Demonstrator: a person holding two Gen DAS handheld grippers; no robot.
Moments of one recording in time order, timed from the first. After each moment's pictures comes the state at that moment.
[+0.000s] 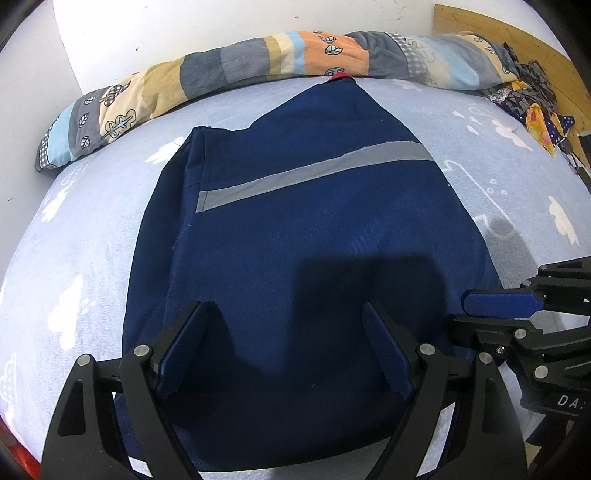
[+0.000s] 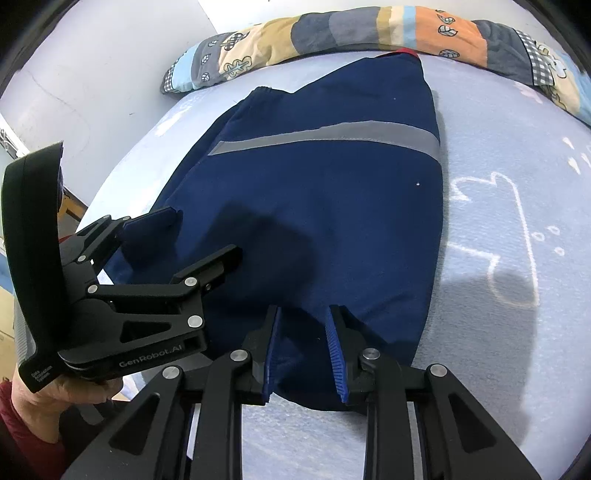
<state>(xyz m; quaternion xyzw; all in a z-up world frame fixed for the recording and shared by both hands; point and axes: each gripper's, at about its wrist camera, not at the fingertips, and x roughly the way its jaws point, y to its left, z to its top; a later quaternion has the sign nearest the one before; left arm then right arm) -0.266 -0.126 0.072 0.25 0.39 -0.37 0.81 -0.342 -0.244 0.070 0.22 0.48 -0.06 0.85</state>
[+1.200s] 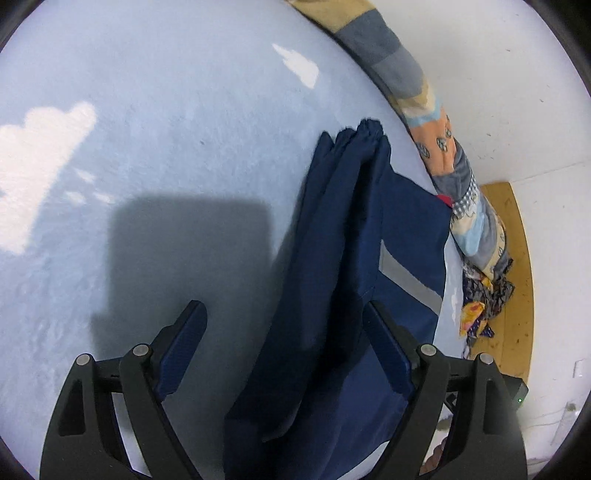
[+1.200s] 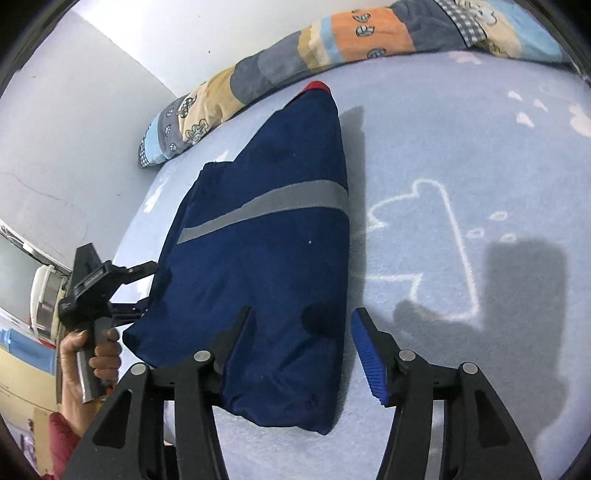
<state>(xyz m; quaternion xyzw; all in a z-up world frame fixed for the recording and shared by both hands) -0.102 -0.030 0.030 -0.14 0.63 -0.35 0.68 -0.380 -0.323 0.089 0.35 0.41 -0.09 0.84</state>
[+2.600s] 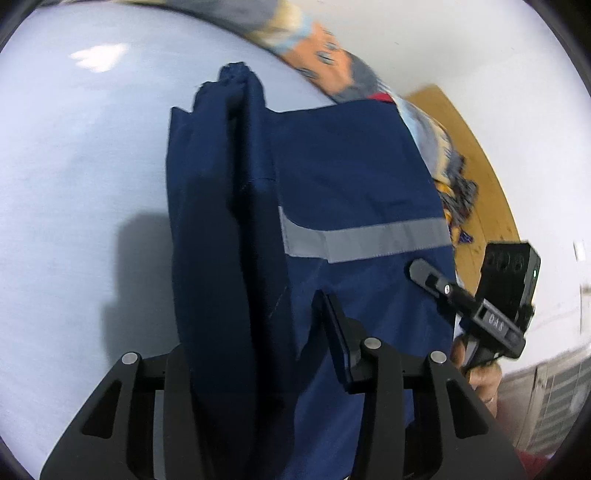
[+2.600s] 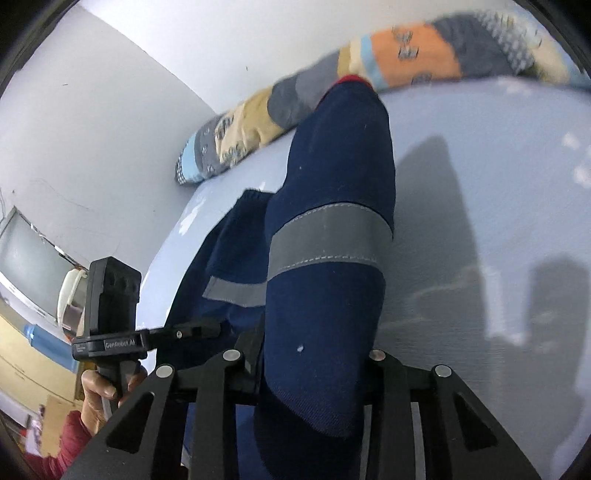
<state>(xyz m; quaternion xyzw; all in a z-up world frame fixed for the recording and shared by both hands) -0.182 -0.148 0.081 -0.04 0.58 -0.51 0.63 -0.360 -0.357 0.112 0.33 0.35 -0.04 0.87</state>
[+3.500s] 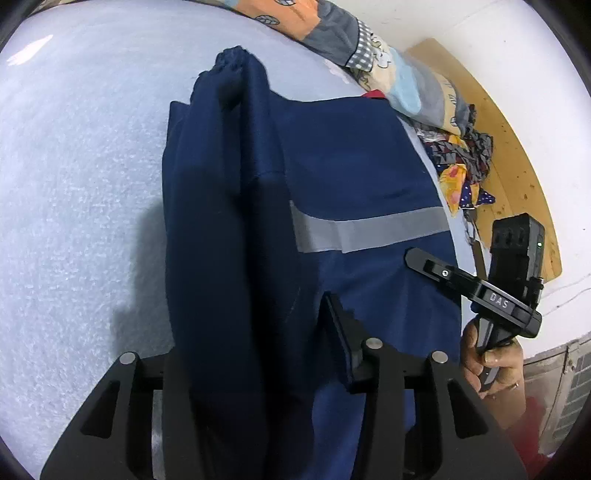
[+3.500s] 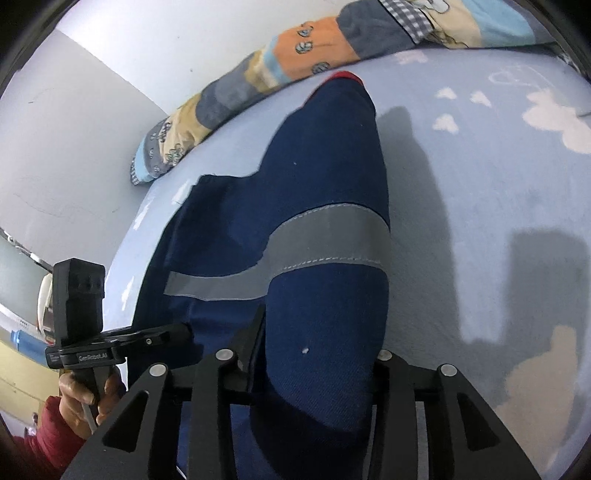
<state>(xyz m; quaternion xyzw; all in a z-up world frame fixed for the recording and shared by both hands) -0.260 -0.224 0.047 0.04 0.59 -0.50 0.64 -0.440 -0.440 0.065 0.36 0.40 -0.09 0.84</state>
